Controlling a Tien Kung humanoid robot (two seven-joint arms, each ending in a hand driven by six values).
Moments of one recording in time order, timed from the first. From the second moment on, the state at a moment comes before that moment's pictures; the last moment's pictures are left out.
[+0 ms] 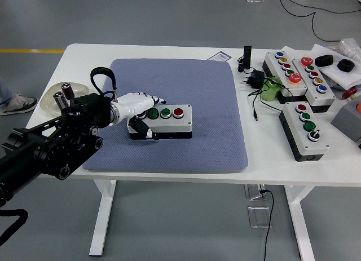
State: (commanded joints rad) left arm -0.90 0.19 -0.66 -0.82 1.96 -0.22 0.00; right arm 0.13 -0.12 0.50 0.18 -0.40 -0.31 -0.03
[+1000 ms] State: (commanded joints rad) left arm -0.78 0.24 -0.90 -1.37 2.07 -0.34 0.22; right arm 0.14 -0.12 0.52 0.18 -0.41 -0.31 -0.03
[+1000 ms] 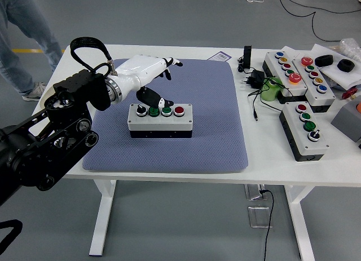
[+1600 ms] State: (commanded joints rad) left arm -0.80 0.21 -0.82 -1.29 2.06 -0.45 0.26; right arm 0.14 -0.12 0.50 0.18 -0.40 -0.31 -0.03
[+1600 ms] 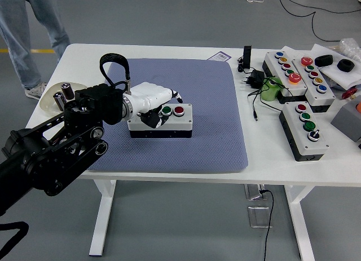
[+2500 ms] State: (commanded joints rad) left arm -0.81 0.19 -0.77 -1.23 2.05 -0.45 0.26; right arm 0.13 -0.12 0.50 0.18 -0.39 -0.31 -0.03
